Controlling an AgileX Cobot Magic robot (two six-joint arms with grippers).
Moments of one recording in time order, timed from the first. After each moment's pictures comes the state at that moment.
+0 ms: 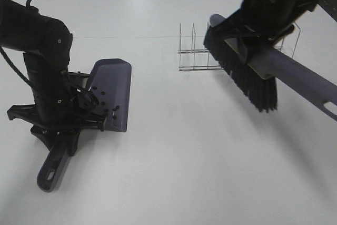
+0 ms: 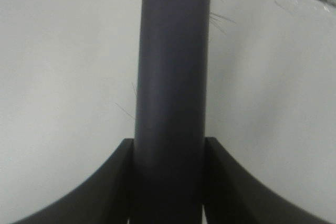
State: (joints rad) left arm -0.44 2.09 -1.23 -0.02 0.98 -0.32; right arm 0.43 1.77 -1.40 -0.19 1.08 0.18
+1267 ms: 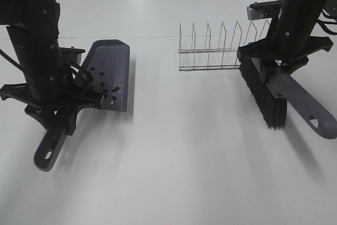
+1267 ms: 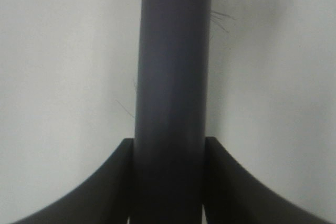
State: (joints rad) left arm -0.44 1.98 -1.25 -0.02 1.02 -0.33; right arm 0.19 2.00 -1.40 -0.11 0.93 0.19
